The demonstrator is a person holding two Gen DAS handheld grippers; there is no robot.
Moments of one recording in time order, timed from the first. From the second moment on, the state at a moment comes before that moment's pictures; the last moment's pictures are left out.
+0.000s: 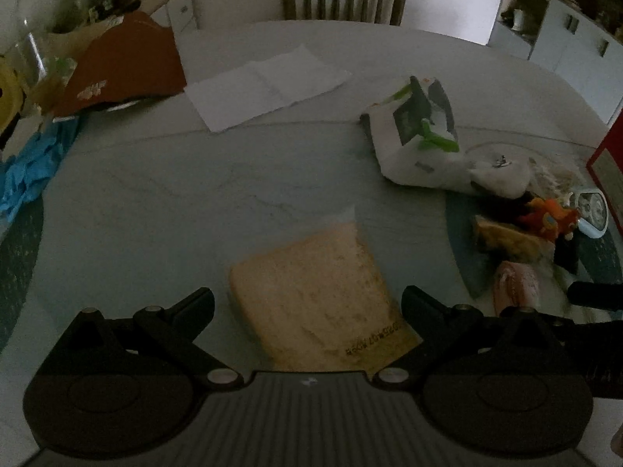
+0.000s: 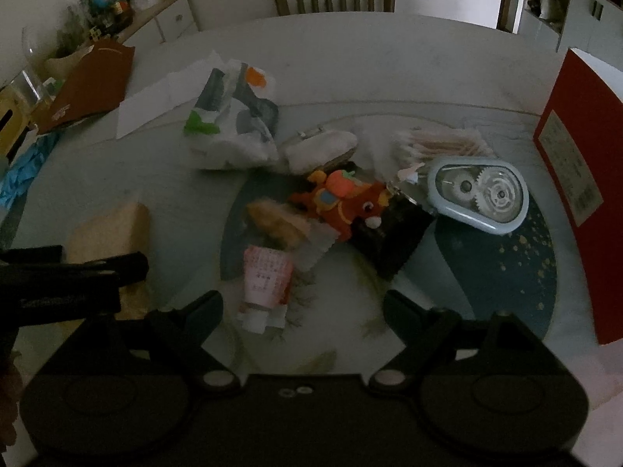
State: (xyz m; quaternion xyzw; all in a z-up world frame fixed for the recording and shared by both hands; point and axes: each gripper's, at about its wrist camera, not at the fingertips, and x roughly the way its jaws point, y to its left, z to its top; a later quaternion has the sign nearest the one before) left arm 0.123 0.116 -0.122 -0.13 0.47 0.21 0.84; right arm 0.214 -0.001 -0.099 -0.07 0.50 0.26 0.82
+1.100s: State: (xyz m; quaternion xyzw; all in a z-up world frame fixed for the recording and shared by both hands) left arm 0.097 0.083 -0.106 -0.14 0.47 0.14 0.86; right arm 0.190 -0.044 -0.061 -0.03 0.48 0.31 0.82
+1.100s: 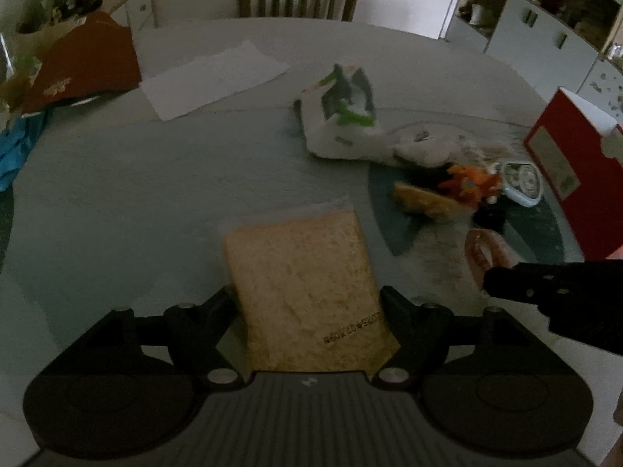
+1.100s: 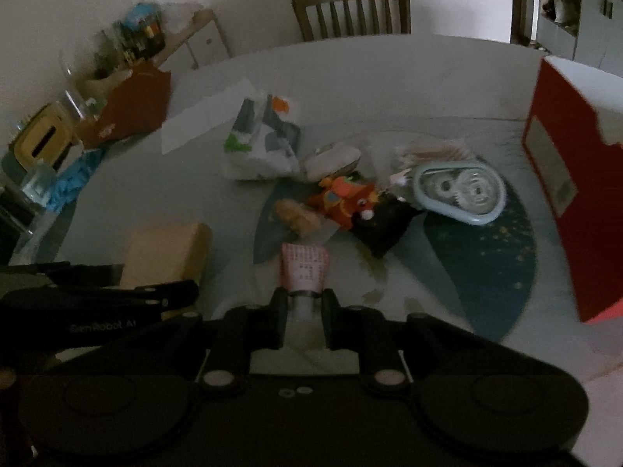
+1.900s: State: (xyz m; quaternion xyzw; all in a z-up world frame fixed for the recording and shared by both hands) left arm 0.149 -0.051 -0.020 -0.06 0.40 0.04 0.91; right arm 0.221 -0.195 0.018 0.02 0.39 0.27 0.88
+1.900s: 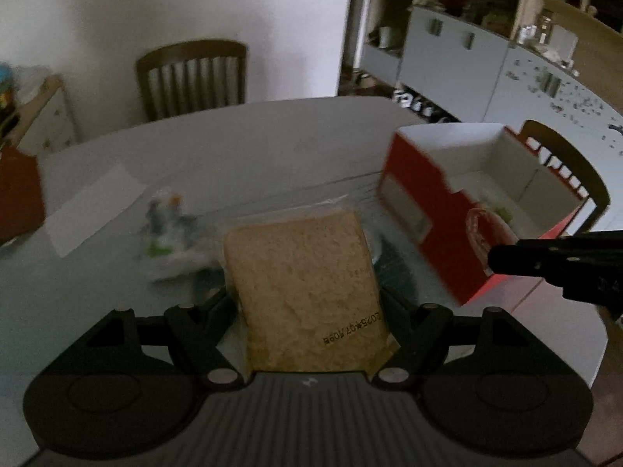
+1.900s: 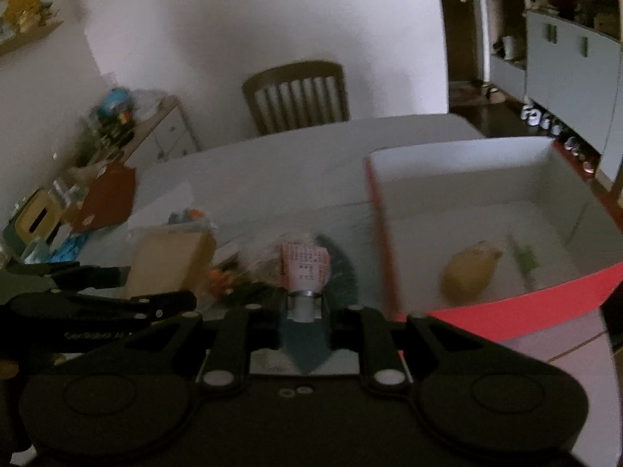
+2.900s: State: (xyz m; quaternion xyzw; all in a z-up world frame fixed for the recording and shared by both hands) left arm 0.345 -0.222 -0.037 0.04 0.43 -0.04 0.90; right arm 0.357 -0.334 -0.024 0.01 0.42 0.18 0.89
